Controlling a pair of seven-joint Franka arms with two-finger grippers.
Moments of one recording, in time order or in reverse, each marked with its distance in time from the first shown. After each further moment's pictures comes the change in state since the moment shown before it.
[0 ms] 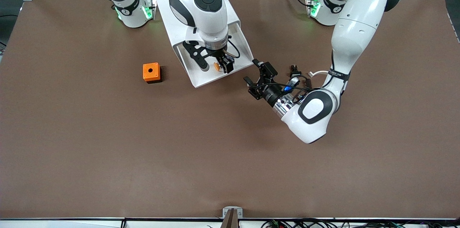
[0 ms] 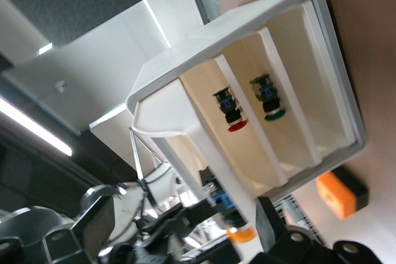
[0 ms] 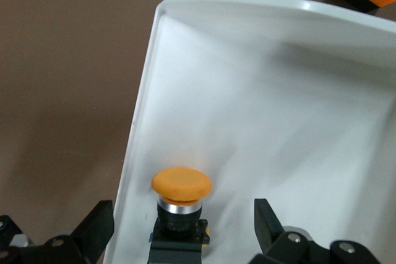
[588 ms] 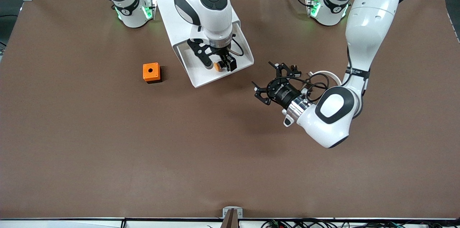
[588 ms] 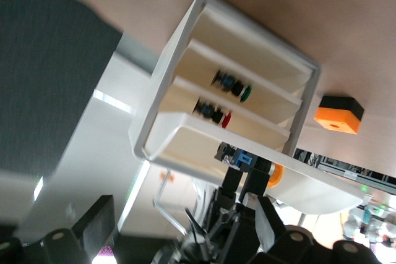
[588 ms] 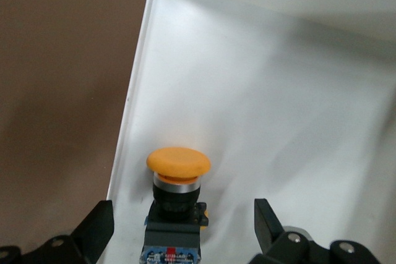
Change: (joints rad) left arm 0.032 -0.085 0.032 0.064 0.164 0.010 0.599; right arm 0.022 0.009 0.000 0.002 0.001 0.010 0.025
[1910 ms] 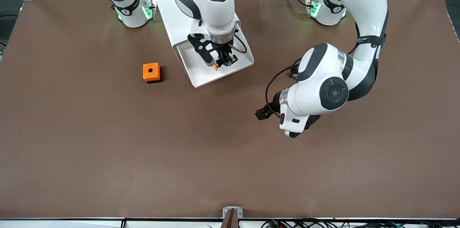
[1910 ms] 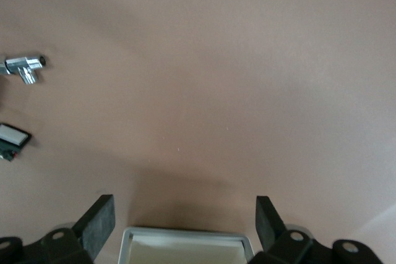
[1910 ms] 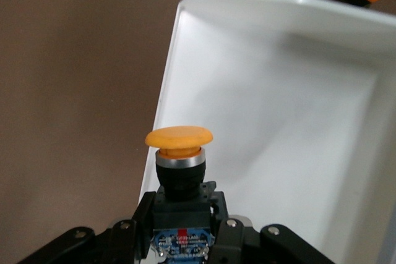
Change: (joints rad) left arm -0.153 -0.168 0.002 0.003 0.676 0.535 0.294; right arm -0.018 0.012 -0.018 0.162 0.001 -0.154 -0.022
